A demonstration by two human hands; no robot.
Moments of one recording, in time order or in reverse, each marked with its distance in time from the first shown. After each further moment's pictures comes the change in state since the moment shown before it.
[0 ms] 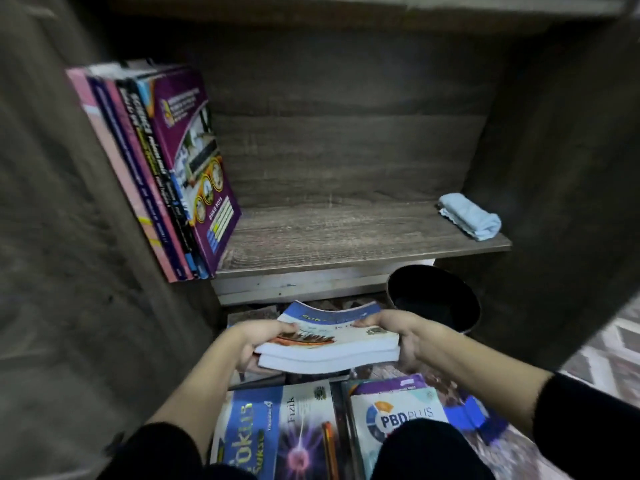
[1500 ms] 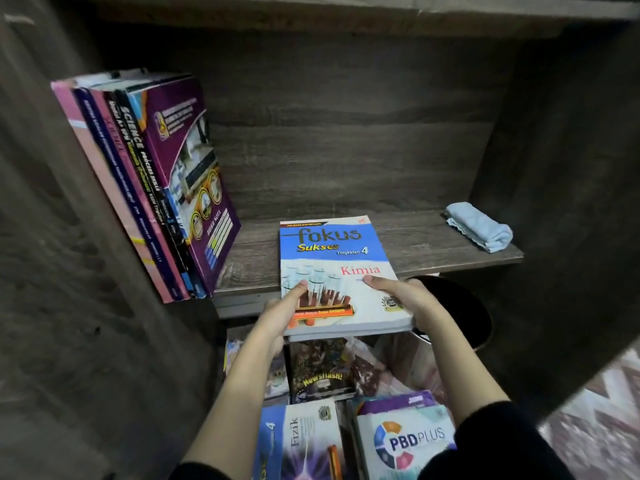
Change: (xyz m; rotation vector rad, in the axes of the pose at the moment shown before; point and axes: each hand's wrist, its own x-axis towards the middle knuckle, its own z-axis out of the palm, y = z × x) left_hand 0.001 0.047 0.017 -0.339 0.213 0.389; right_hand -0.006 -0.057 -0.020 0.057 0.343 -0.479
